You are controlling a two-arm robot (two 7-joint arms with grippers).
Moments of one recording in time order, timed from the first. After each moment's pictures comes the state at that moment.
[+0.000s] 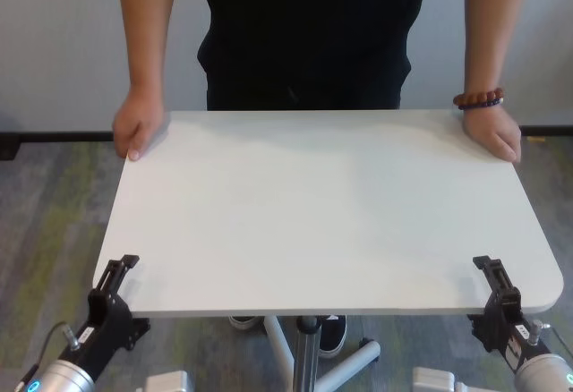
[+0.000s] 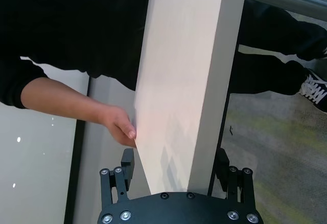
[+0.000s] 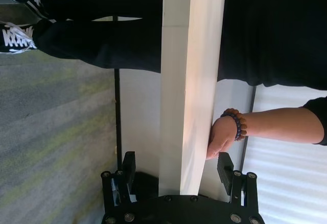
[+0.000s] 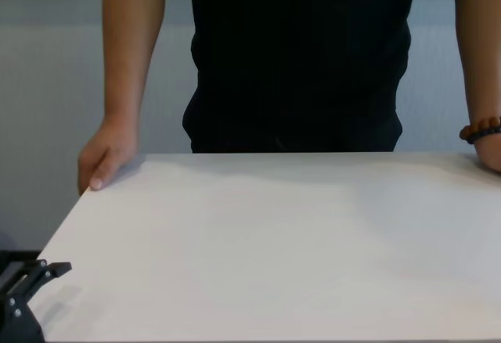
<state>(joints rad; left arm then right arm) 0.11 0.49 0.40 -1.47 0.94 -0.08 0.25 -0.12 0.63 -0.50 -1.63 -0.99 0.34 -0.08</state>
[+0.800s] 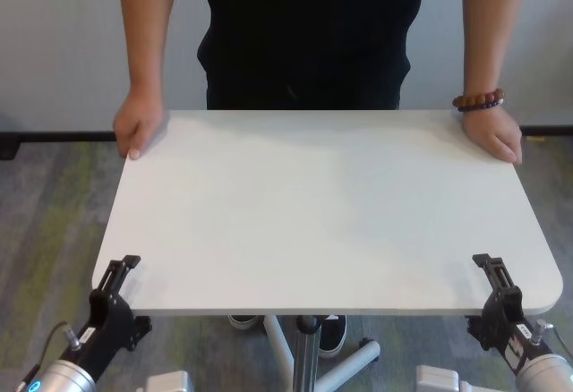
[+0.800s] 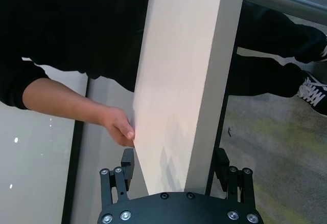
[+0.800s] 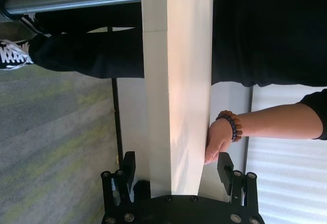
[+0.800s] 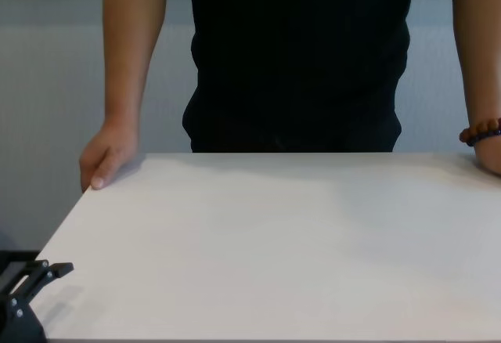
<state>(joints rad) 0.11 0.49 0.40 -1.47 0.93 -0.08 0.24 -0.14 0.61 -0.46 -1.63 -0.98 0.29 -0.10</state>
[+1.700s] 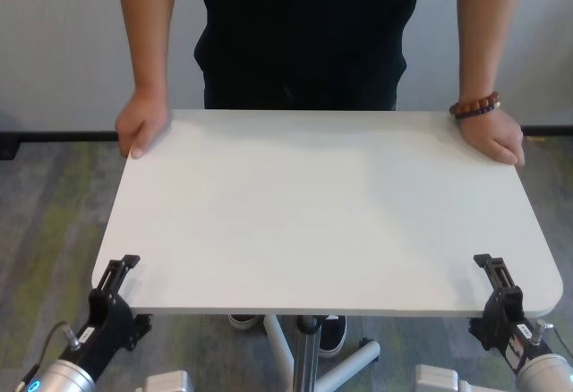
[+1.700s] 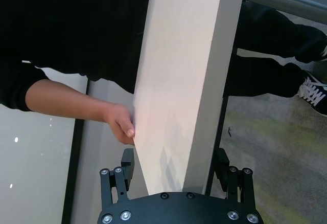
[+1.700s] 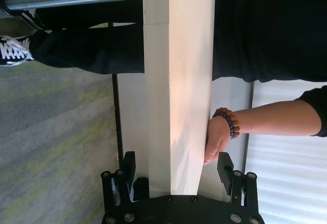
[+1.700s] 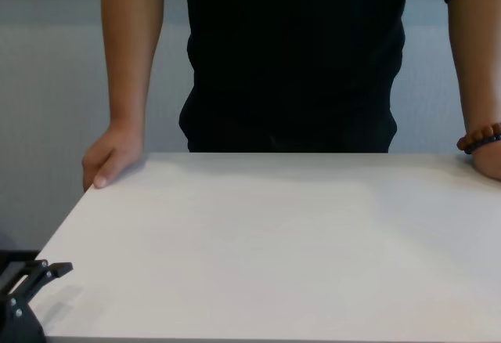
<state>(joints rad) 0.11 0.49 0.39 -1.48 0.93 -0.08 0.24 -0.15 0.61 -0.46 -1.63 -0.97 0.29 -0.10</state>
